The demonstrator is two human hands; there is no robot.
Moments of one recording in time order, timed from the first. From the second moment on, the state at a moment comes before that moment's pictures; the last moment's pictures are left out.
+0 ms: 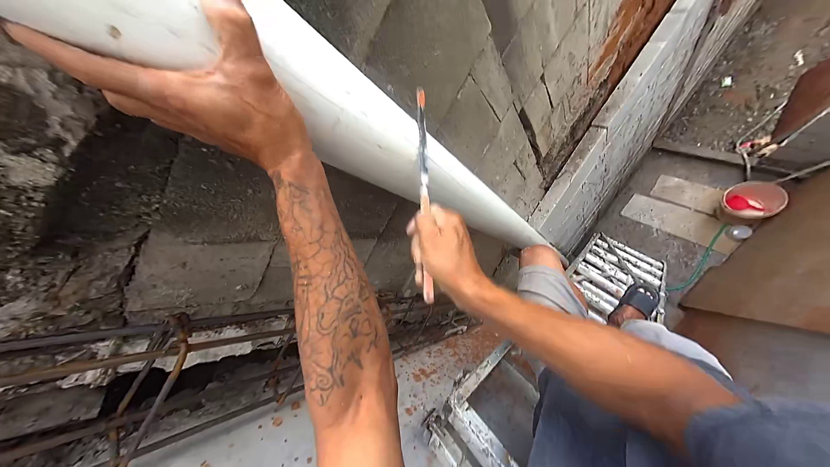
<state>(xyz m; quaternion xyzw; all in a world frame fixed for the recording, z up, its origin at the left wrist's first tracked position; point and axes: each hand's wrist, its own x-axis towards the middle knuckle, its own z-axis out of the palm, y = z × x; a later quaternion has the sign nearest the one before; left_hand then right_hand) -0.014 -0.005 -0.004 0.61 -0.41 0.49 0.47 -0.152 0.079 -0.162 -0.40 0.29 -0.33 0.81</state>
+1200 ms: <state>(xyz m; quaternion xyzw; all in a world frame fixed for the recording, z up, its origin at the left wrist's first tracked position) -0.018 -0.004 -0.008 0.65 -0.36 0.46 0.48 -0.137 0.098 -0.173 -0.43 0.31 -0.36 0.77</state>
